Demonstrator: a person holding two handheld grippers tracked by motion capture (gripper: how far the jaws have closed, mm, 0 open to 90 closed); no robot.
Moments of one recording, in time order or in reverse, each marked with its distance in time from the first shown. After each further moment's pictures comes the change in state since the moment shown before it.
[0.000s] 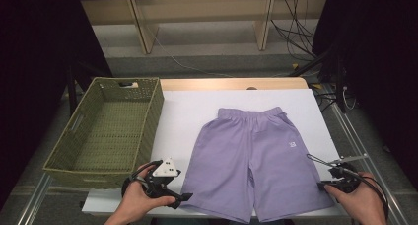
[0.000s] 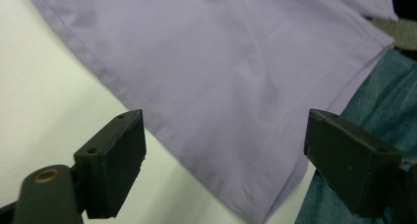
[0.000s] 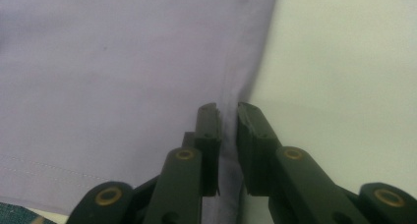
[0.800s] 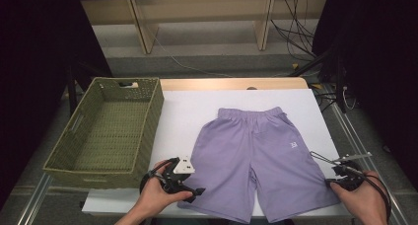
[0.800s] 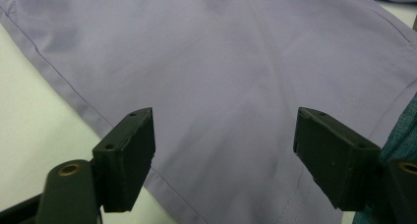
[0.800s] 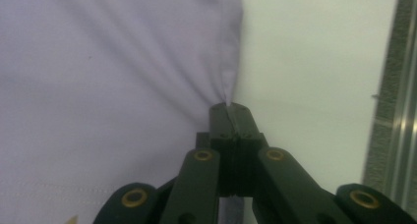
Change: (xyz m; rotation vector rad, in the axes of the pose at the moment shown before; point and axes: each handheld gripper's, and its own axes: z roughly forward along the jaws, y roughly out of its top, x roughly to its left) left arm -0.007 0.018 0.039 0.037 0.021 0.041; right arm -0.010 0.002 -0.002 -0.010 -0.096 0.018
